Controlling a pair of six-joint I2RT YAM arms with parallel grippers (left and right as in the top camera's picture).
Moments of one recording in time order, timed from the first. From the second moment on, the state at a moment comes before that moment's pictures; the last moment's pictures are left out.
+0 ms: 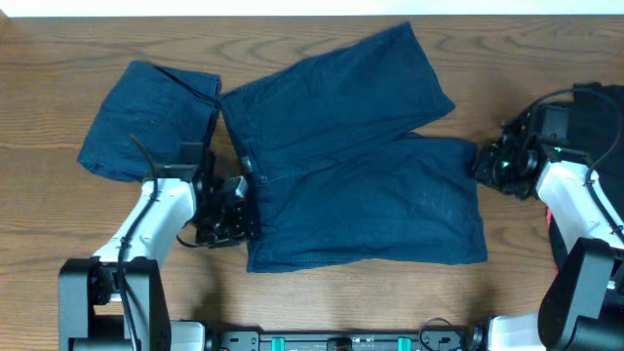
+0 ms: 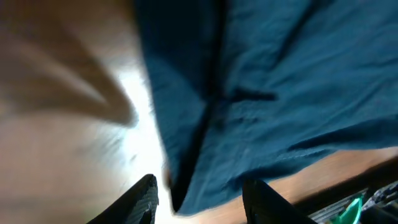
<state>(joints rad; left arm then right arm) -0.05 1.56 0.82 -0.94 0.44 -0.05 -0.21 1.61 0.96 -0.56 -0.28 0.24</state>
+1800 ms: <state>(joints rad) -0.19 1.43 0.72 -0.79 0.35 -0.15 -0.28 1.85 0.98 -0.63 -0.58 0.18</state>
